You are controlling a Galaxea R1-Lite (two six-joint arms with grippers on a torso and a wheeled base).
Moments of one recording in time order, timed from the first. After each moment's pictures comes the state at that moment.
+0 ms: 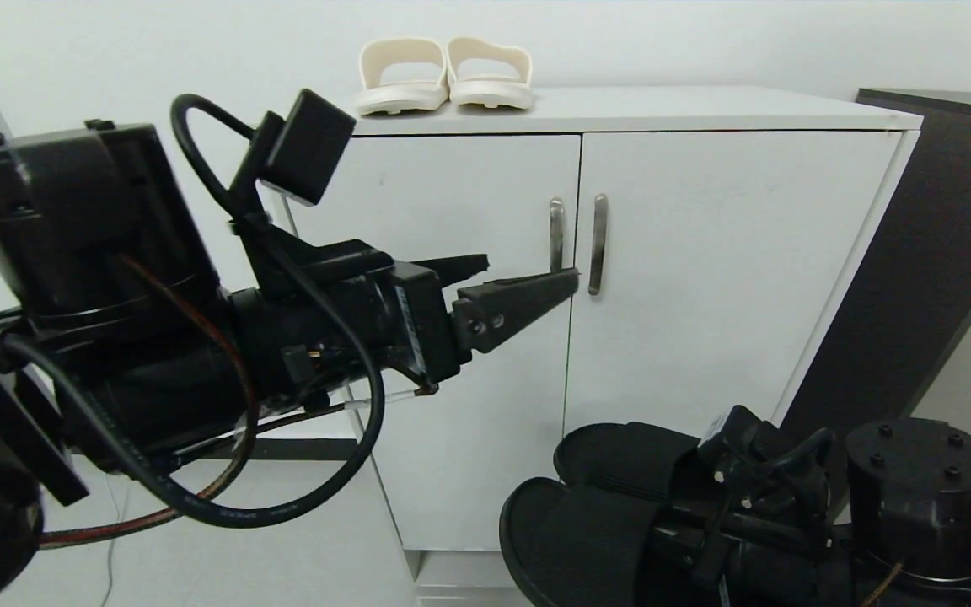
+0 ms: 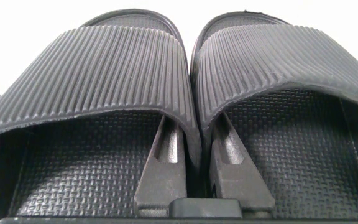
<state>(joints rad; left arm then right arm) -0.70 1.48 -0.87 -0.67 -0.26 -0.19 0.82 1.59 -0.40 -0.85 0.07 0.01</state>
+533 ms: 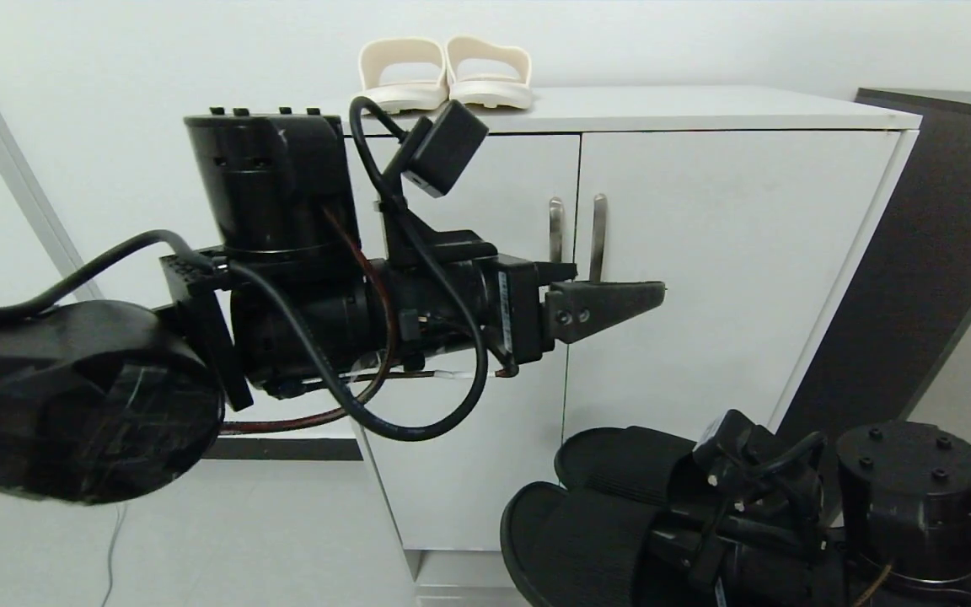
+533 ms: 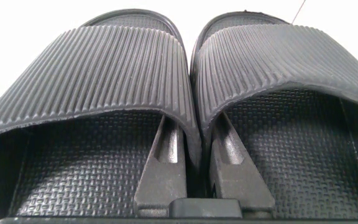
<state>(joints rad) -0.71 1.66 -1.11 -0.54 -0.49 -0.20 0.82 1.60 -0.40 -0.85 0.07 0.01</state>
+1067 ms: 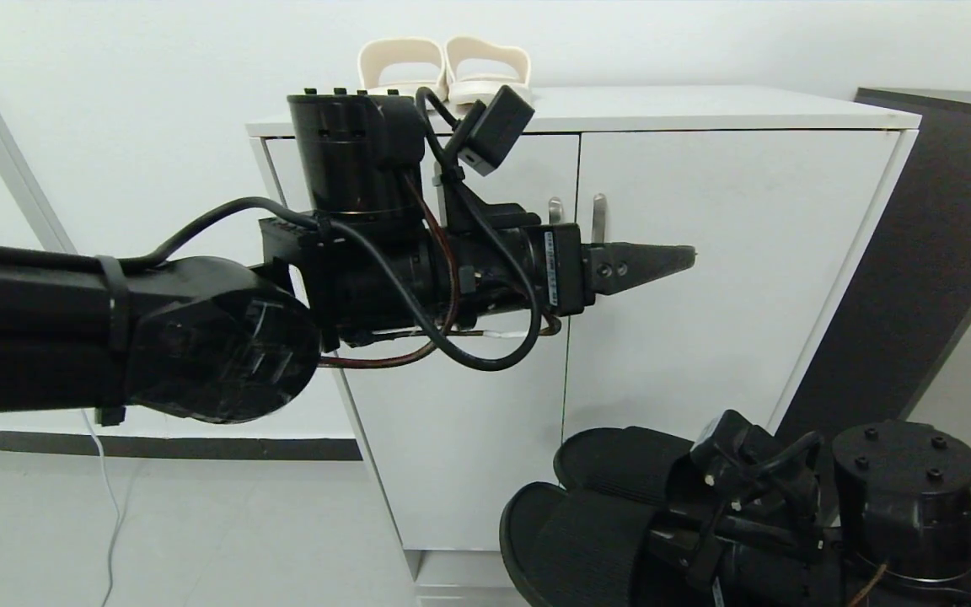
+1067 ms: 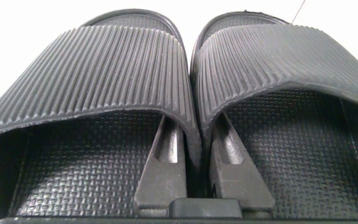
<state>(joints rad) -0.70 1.80 -1.31 -0.49 -0.54 -0.26 0.82 1.61 -0.40 -0.85 0.07 0.01</state>
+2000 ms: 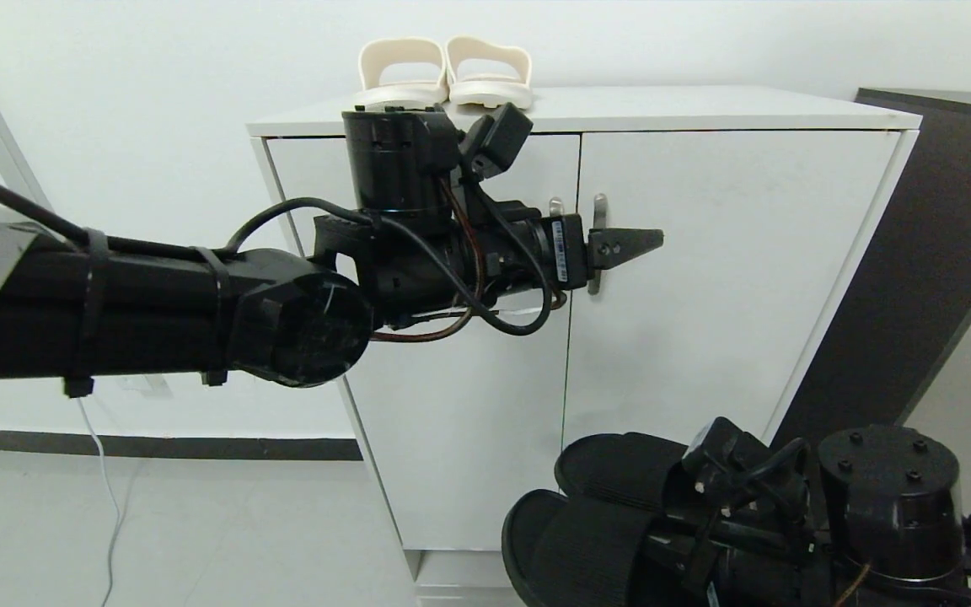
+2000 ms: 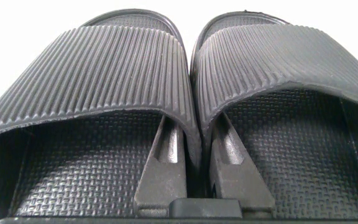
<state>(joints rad) -0.65 1.91 -1.43 -0.47 -0.39 -0.26 0.81 1.63 -0.40 -0.85 0.07 -0.01</state>
